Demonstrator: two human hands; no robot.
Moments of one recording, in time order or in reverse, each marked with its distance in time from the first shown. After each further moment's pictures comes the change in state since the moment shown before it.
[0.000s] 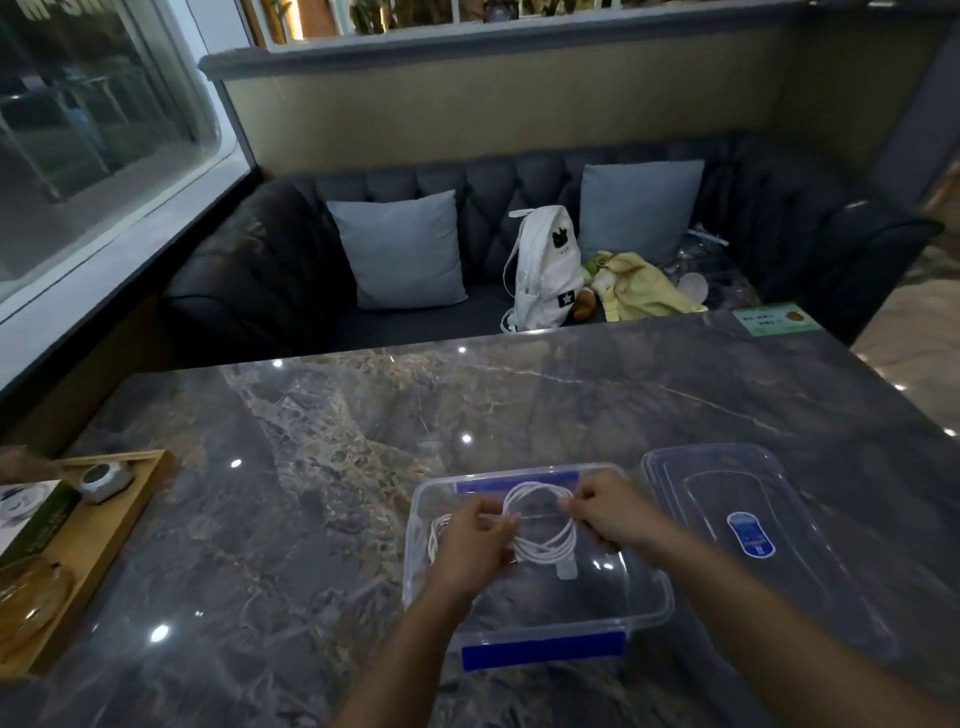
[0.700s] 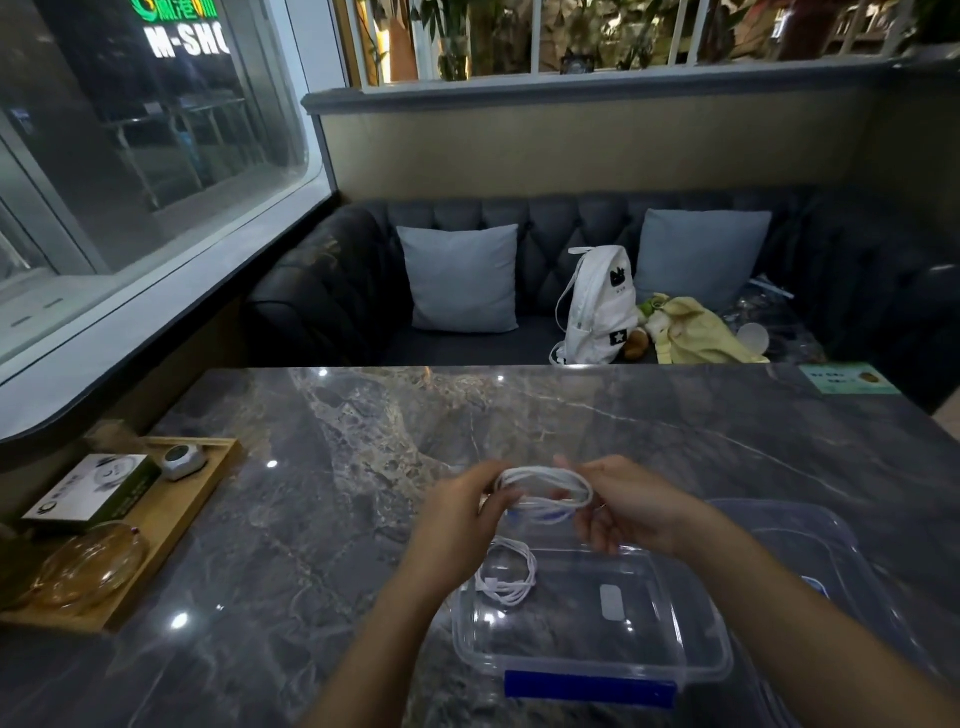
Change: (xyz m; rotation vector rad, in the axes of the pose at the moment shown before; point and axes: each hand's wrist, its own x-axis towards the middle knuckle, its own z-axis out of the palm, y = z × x) left_hand -0.019 0.048 -0.069 0.600 0.218 0.686; right_hand -0.006 -0.077 0.002 0.286 -0.390 -0.084
